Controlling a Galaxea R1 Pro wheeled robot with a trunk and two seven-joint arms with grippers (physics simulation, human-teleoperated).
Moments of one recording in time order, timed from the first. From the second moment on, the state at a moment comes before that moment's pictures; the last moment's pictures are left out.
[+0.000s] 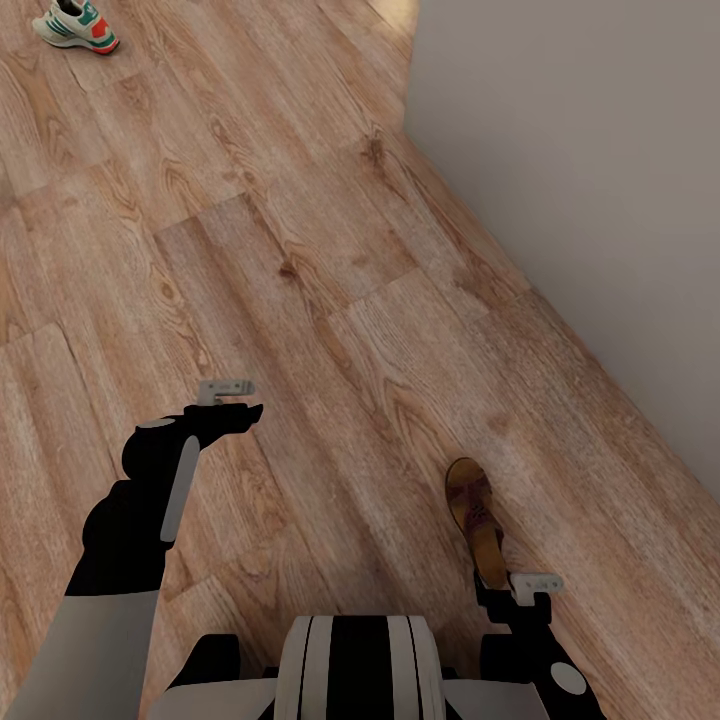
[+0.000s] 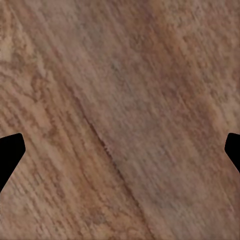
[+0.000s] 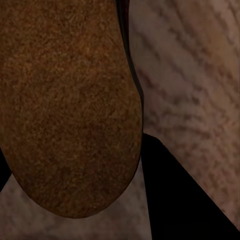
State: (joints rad) left arm -0.71 0.00 0.02 -1.52 0.02 0.91 -0.02; right arm -0.21 -0.01 -0.10 -0.95 0.10 -0.12 0.01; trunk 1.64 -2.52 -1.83
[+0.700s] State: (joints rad) left arm -0.71 0.00 0.02 -1.52 0.01 0.91 -0.02; right arm -0.21 -0.01 -0.10 -1.06 0.09 -0.12 0.02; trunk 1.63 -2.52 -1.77
